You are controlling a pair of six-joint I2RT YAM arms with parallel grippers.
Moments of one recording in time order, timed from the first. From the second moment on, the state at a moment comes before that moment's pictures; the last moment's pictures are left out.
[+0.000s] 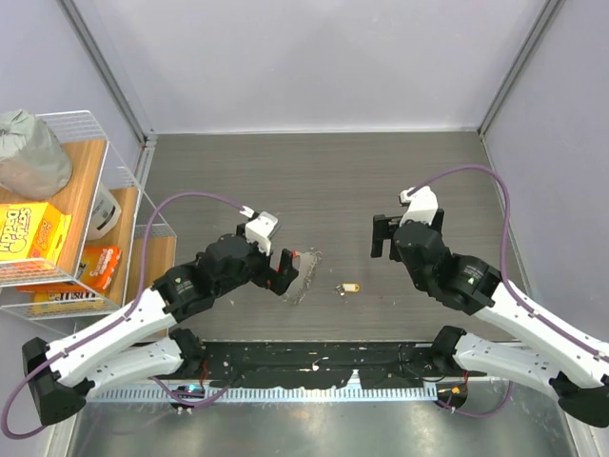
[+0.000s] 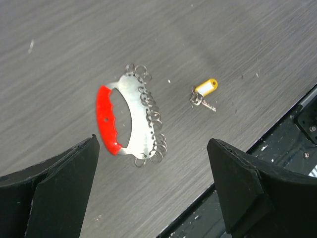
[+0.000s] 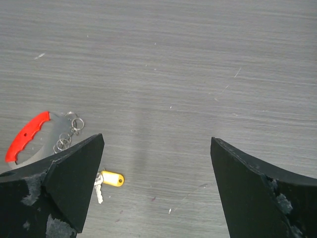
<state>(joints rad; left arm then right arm) -0.93 0.84 0.77 -0.40 -0.13 -0.27 0.89 0.83 0.91 -0.62 0.72 0.39</state>
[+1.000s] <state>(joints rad) -0.93 1.15 0.51 -0.27 -0.04 -0.40 0.89 0.83 0.78 -0.55 0.39 0.40</state>
